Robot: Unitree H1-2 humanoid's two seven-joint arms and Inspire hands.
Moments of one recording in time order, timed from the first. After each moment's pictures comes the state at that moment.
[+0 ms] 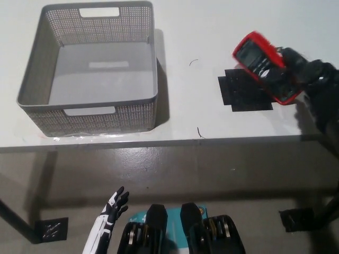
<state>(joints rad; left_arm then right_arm) 0.06 0.06 -0.08 0.25 0.05 -0.42 -0.06 -1.21 -0.28 -0.01 1.38 -0.43 0.15 0.16</state>
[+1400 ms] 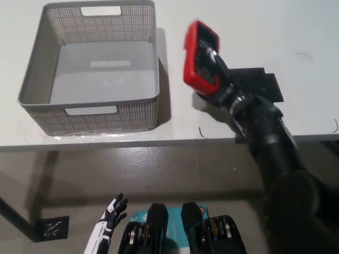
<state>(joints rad) 0.08 0.06 -0.08 0.25 0.05 -0.42 -0.06 -1.18 0.10 -0.90 1.18 0.27 0.35 0.29</state>
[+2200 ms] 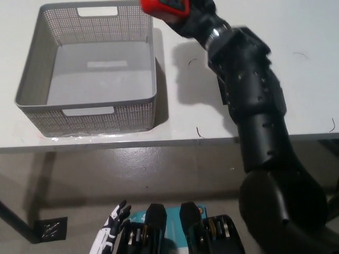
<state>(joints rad) 0.11 0.06 -0.11 0.25 0.05 -0.42 -0.07 -1.28 0.14 -0.36 0.79 0.53 0.46 0.28</state>
